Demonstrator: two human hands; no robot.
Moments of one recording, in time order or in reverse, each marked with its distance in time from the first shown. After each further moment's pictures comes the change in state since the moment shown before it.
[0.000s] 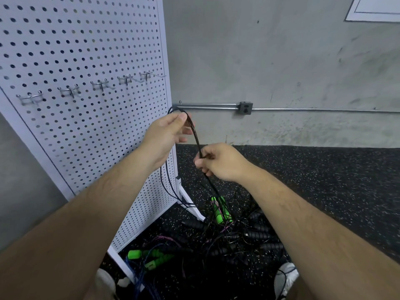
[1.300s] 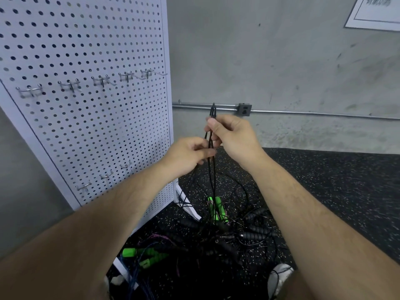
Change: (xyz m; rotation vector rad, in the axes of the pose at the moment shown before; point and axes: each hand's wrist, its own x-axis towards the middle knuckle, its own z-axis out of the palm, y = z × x) left_hand -0.028 -0.015 0.032 0.449 -0.209 -0.019; right_hand 0.004 -0.020 -0.029 0.302 0.386 -0.132
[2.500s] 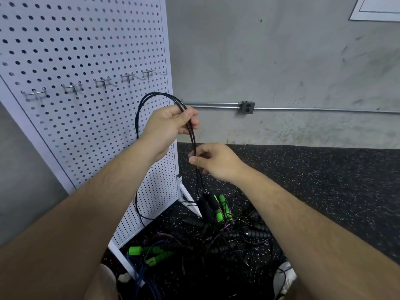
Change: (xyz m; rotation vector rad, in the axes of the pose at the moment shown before) left_hand 0.008 0.025 -0.044 -0.351 0.190 0.122; right_hand -0.018 0.032 0.030 -0.289 -0.313 0.094
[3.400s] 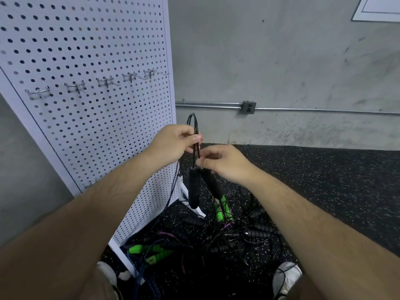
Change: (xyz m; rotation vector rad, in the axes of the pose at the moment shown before) left_hand -0.019 -0.015 0.001 0.486 -0.112 -0.056; right_hand -0.012 0.009 -0.011 0.125 -0.026 -0.016
